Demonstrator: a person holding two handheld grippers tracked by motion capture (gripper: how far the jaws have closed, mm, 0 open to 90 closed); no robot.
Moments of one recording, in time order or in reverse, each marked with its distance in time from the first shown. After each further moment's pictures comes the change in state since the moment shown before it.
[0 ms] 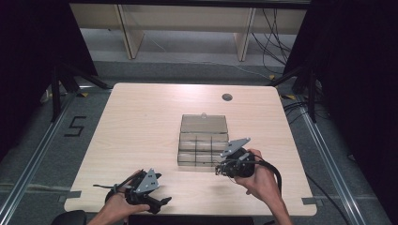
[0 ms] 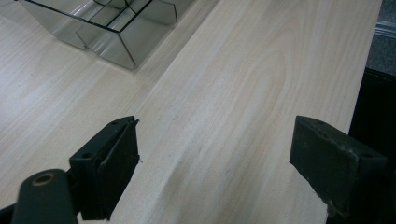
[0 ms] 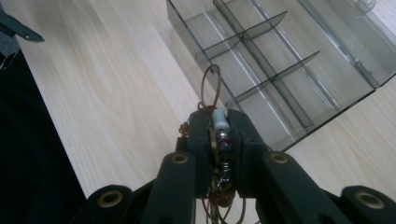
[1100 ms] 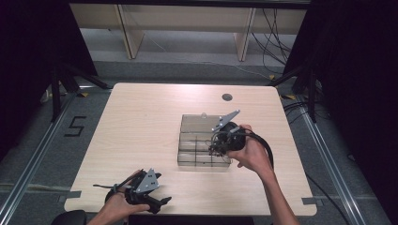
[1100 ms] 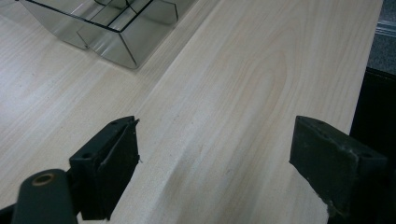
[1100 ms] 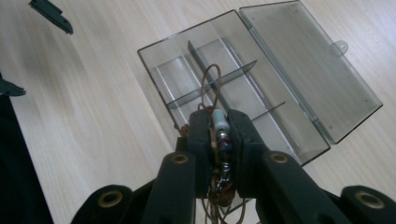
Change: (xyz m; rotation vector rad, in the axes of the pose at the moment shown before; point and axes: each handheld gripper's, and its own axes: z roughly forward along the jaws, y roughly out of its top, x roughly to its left) left arm 0.001 0.000 0.000 0.005 0.004 0.006; right arm -0.039 0.057 0.003 0.012 0.030 -0.017
